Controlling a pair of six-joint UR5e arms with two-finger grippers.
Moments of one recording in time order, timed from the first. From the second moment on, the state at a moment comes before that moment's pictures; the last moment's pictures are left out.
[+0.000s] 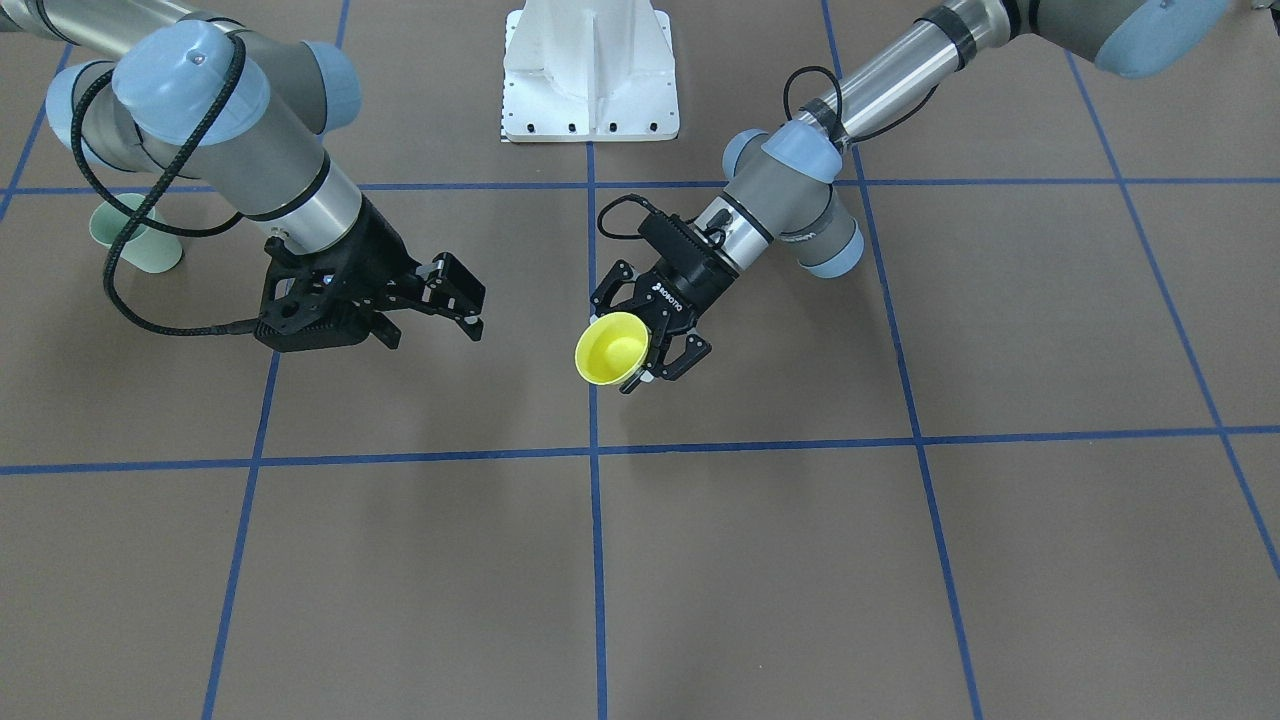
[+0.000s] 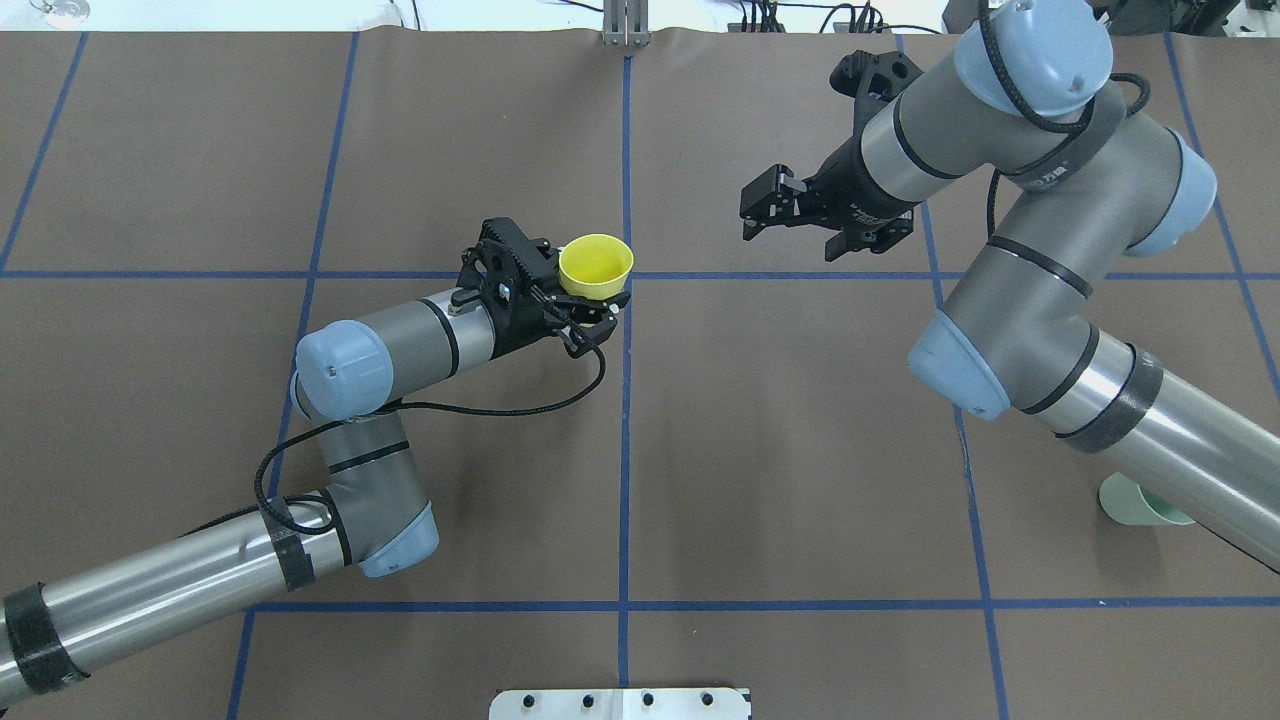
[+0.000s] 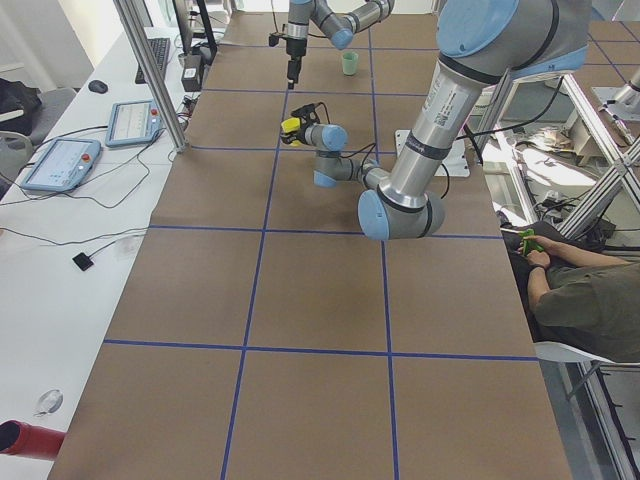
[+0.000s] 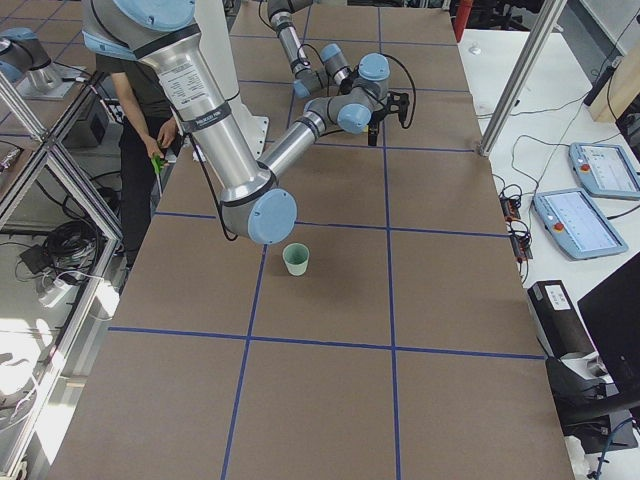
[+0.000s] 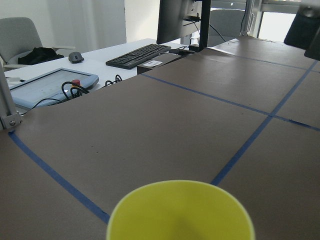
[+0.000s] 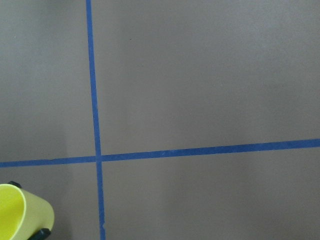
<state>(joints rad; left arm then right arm) -0.45 -2.23 -1.22 -3.00 -1.40 -0.42 0.79 -1.00 1.72 -1.29 2.13 1.27</state>
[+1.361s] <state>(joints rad) -0.37 -2.29 -1.22 -3.01 -1.24 -0.42 0.69 -0.97 1.71 -1.30 2.12 1.31</state>
